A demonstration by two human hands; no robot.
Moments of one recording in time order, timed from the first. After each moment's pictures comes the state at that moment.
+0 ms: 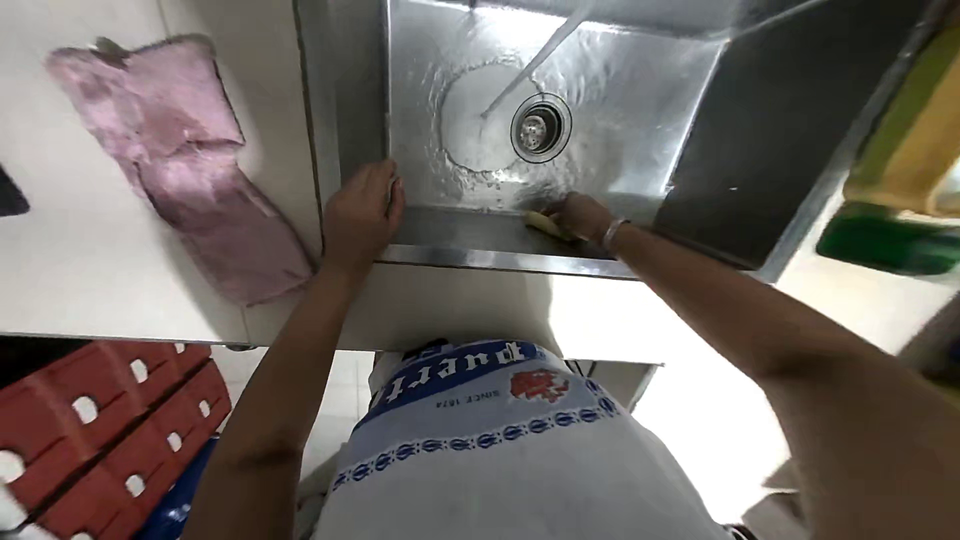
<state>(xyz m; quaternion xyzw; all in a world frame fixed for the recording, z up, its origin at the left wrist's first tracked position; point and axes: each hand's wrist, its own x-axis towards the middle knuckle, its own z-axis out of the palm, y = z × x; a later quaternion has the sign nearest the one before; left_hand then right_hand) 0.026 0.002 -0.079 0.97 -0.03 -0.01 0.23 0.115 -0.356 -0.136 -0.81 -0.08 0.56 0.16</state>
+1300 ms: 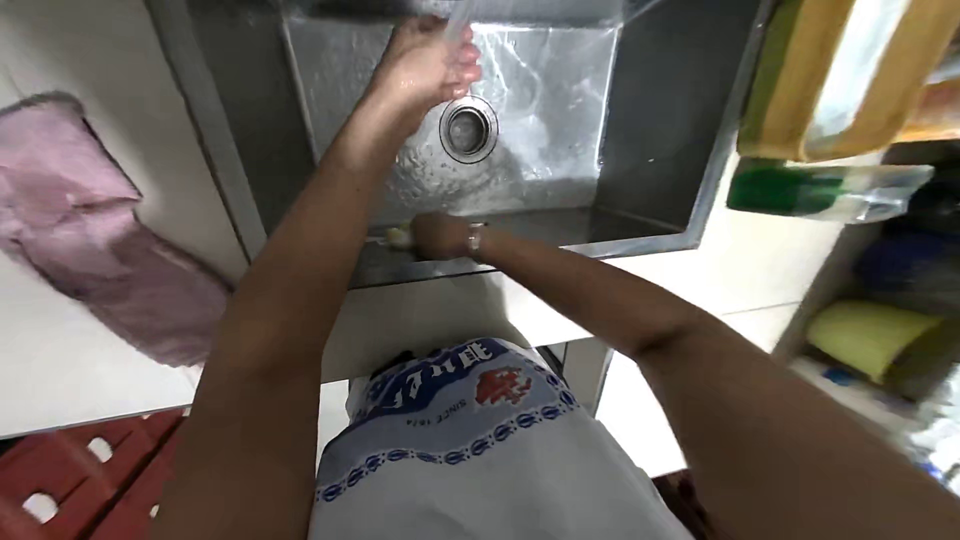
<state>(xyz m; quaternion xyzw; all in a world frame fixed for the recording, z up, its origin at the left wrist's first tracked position) 0.222 -0.141 -0.041 0.63 0.18 -0.31 0.68 0.102 -0.231 -0.070 -0.76 -0.19 0.60 0.16</state>
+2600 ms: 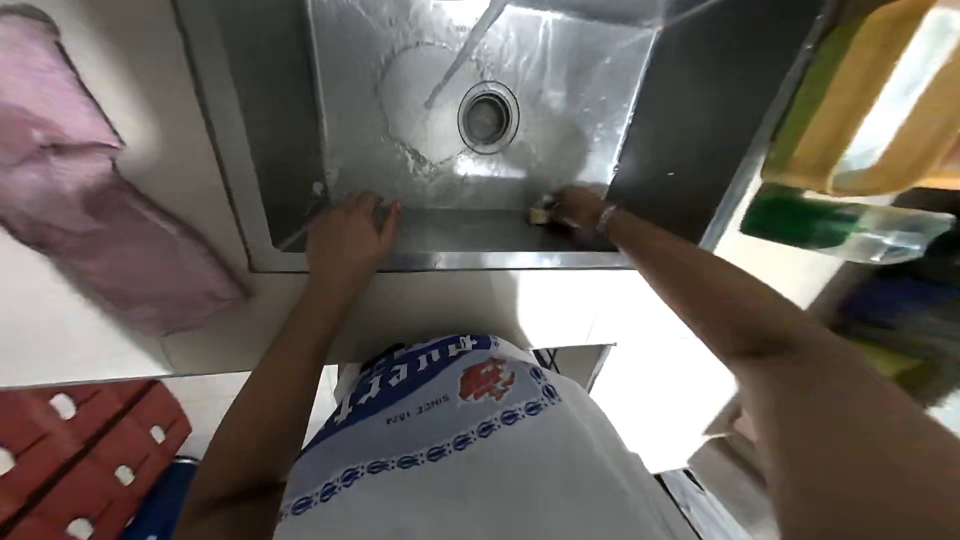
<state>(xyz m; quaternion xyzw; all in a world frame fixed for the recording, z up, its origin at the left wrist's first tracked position) 0.031 -0.058 -0.063 0.93 0.06 -0.29 0.24 0.122 -0.450 -0.159 -0.82 -0.04 0.56 0.08</state>
